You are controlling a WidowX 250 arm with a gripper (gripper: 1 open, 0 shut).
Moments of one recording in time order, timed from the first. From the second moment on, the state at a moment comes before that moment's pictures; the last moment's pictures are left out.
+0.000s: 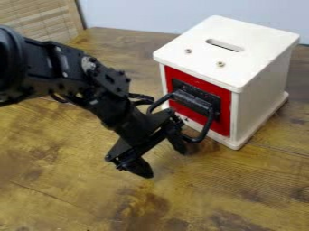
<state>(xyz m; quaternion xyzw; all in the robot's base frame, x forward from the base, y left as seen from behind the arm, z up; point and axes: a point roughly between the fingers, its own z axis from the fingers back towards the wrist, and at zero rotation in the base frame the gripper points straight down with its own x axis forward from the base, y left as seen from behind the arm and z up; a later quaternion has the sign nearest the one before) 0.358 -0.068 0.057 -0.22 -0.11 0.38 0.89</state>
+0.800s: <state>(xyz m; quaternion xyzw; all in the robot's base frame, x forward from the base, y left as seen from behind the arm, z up) 0.373 -0.051 0.053 -0.22 -0.18 0.45 0.85</state>
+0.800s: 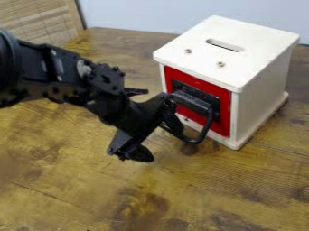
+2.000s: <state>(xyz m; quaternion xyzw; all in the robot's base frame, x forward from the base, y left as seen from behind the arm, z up) 0.366 -0.060 0.041 -0.23 -0.18 0.43 0.86</state>
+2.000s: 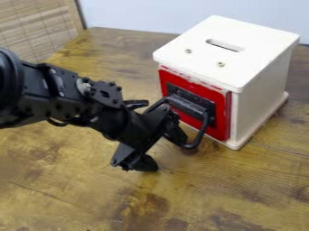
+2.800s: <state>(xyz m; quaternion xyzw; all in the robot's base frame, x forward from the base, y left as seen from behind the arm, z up) 0.367 -0.073 0.040 -0.22 -0.16 0.44 0.85</state>
